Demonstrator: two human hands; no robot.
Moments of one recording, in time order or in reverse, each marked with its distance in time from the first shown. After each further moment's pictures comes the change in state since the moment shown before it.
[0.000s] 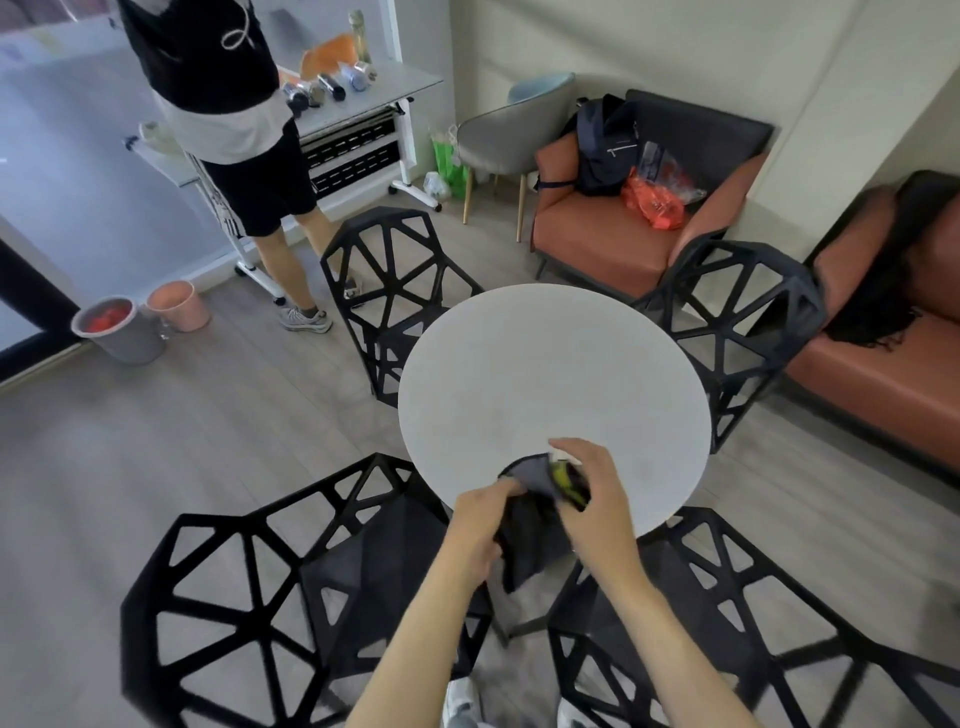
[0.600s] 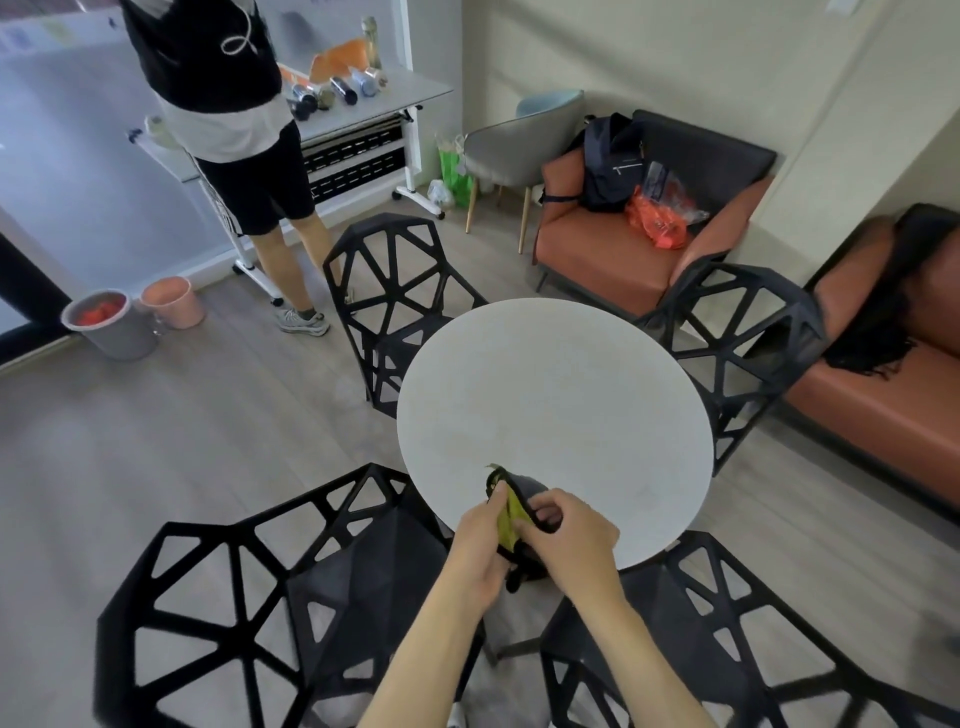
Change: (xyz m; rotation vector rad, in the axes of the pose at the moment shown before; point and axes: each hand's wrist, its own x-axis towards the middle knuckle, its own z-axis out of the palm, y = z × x) left_hand 0.003 0.000 -0.001 -0.378 -0.162 -0.078; right_hand 0.010 -0.001 0.033 -0.324 -0.118 0.272
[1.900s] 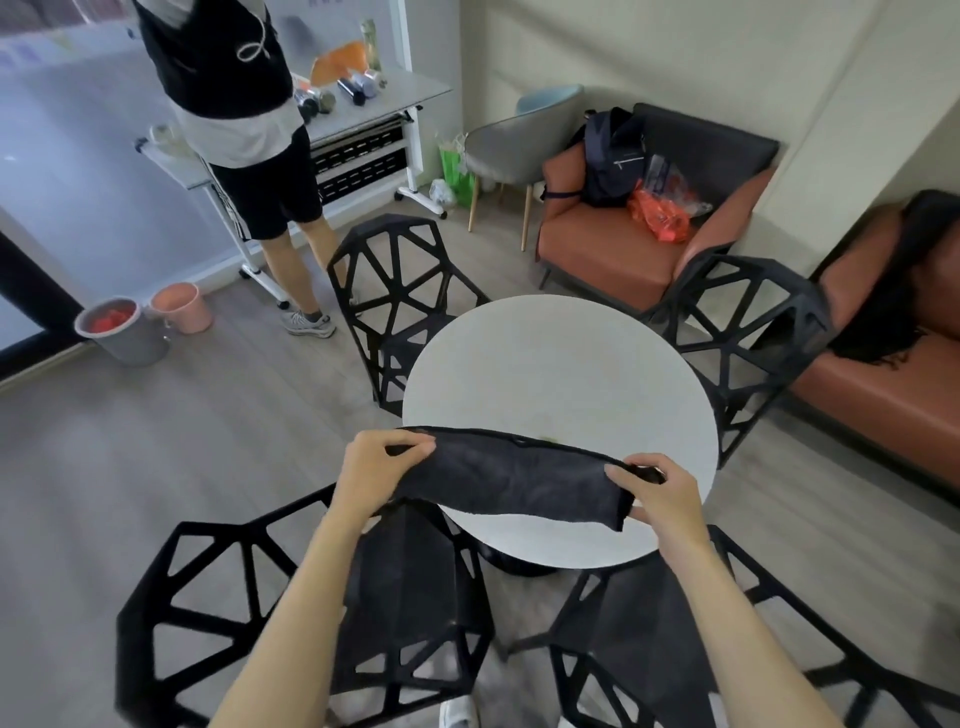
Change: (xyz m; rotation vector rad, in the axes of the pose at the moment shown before) left_hand 0.010 0.117 -0.089 1.066 0.232 0.606; right_hand 0.044 0.052 -0.073 0.673 0.167 0.307
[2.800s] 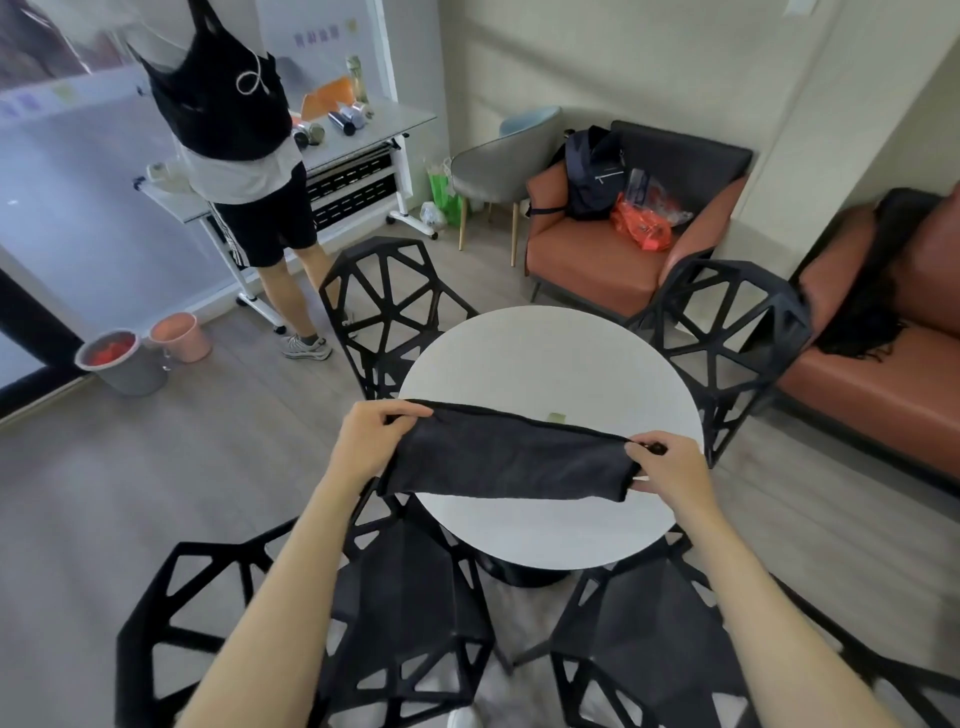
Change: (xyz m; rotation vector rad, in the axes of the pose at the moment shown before) left_hand 0.022 0.043 -0.007 0.041 0.017 0.111; right_hand 0.028 -0.020 -0.034 -0.232 -0.007 -0.139
